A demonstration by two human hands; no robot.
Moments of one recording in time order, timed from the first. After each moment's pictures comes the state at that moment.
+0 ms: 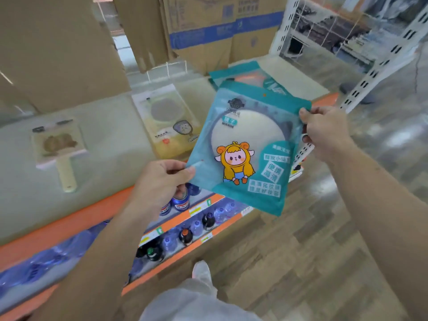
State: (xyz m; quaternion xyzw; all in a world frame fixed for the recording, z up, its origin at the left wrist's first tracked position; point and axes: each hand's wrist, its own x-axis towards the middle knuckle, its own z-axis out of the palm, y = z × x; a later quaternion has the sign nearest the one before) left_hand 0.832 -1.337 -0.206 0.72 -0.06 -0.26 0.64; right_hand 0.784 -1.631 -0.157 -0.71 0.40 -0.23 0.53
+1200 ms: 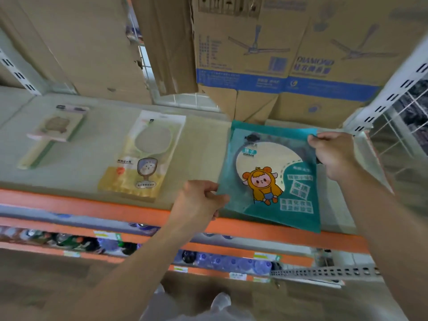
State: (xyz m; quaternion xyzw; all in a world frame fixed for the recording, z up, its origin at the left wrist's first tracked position) left_hand 0.890 -1.574 -0.210 0.80 0.15 -0.10 0.57; right_hand 1.034 -1.815 -0.185 -0.83 0.19 -0.08 0.52
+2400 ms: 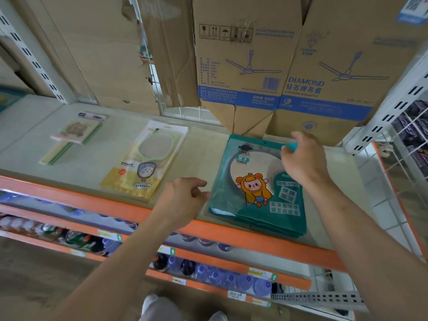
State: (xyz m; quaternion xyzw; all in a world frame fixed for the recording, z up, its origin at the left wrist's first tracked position) left_hand 0.892 -1.572 -0.198 0.92 0.13 -0.01 0.38; right_hand 1.020 -1.793 -0.164 -0.96 -0.01 -0.06 0.27
